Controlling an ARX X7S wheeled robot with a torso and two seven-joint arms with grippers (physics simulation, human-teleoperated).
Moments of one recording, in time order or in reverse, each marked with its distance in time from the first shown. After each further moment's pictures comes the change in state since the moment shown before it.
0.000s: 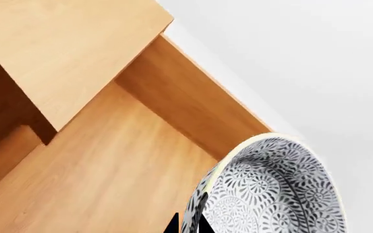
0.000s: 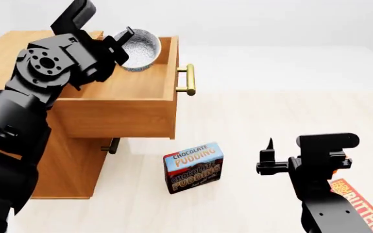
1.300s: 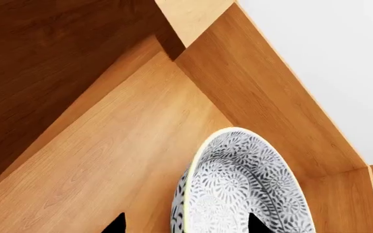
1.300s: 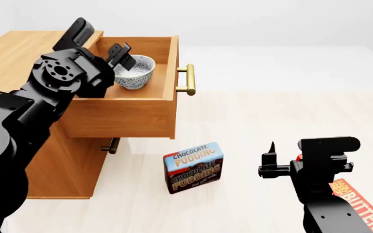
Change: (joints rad) left arm -0.020 0.044 0.840 -0.103 -0.847 0.168 0.048; right arm -0.017 0.017 -0.001 0.028 0.015 -0.027 0.007
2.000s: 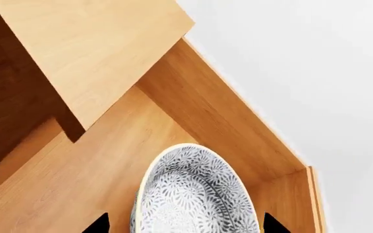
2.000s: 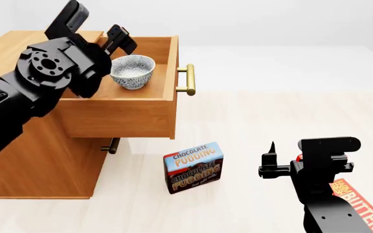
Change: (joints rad) left arm -0.110 -0.132 0.132 0.346 -0.087 0.204 0.028; right arm -0.003 0.008 -0.005 -0.006 0.008 -0.002 0.006
